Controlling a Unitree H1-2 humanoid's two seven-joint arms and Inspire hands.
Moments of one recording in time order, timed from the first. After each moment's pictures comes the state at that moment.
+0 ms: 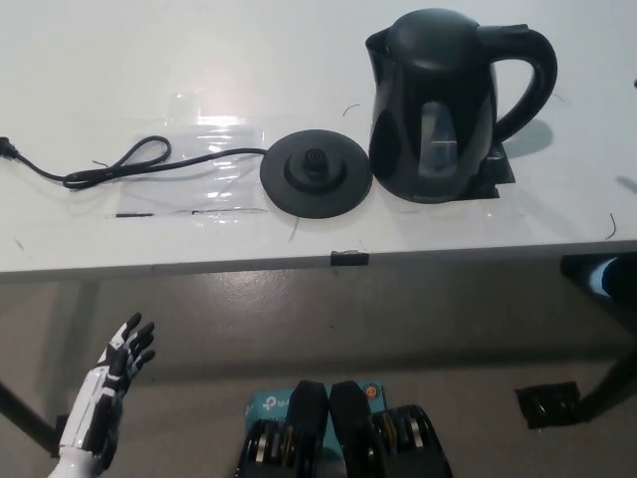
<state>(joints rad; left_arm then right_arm) -0.01 0.21 0.06 0.19 -0.10 -0.28 -0.17 -0.74 -0.41 -0.37 0.60 0.14 -0.17 0.36</state>
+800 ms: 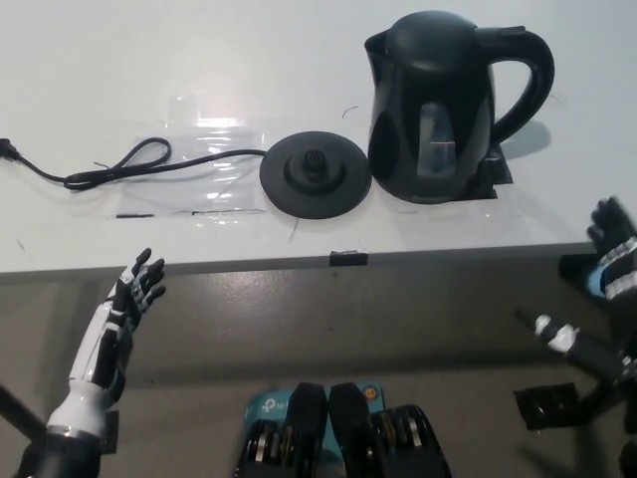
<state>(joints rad) -0.17 0.23 0.05 0.22 -0.10 -0.26 -0.17 -0.09 0.02 -0.25 -0.07 -0.02 -0.33 0.25</state>
